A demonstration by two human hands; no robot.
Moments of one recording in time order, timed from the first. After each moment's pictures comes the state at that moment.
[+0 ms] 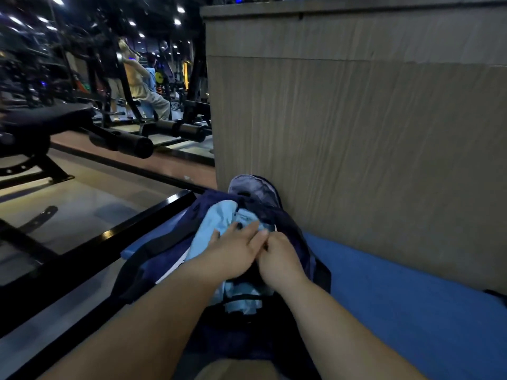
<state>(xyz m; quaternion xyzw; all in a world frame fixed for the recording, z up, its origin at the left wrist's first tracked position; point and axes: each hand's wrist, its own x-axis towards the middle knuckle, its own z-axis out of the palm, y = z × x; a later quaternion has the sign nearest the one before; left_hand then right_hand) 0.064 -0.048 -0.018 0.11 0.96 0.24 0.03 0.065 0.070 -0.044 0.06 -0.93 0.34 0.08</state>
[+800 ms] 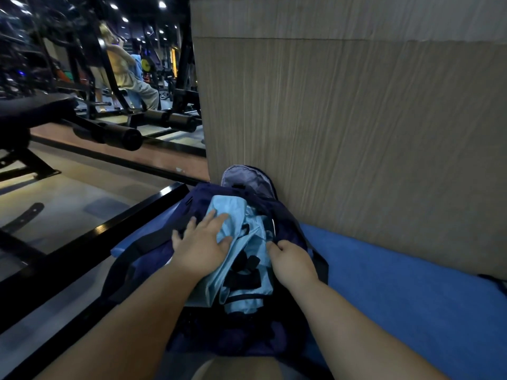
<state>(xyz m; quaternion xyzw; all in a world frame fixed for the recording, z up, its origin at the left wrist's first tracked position) 0.036 -0.088 -0.055 0.03 0.98 0.21 -0.02 0.060 0.097 -0.064 -0.09 -0.90 0.43 0.00</state>
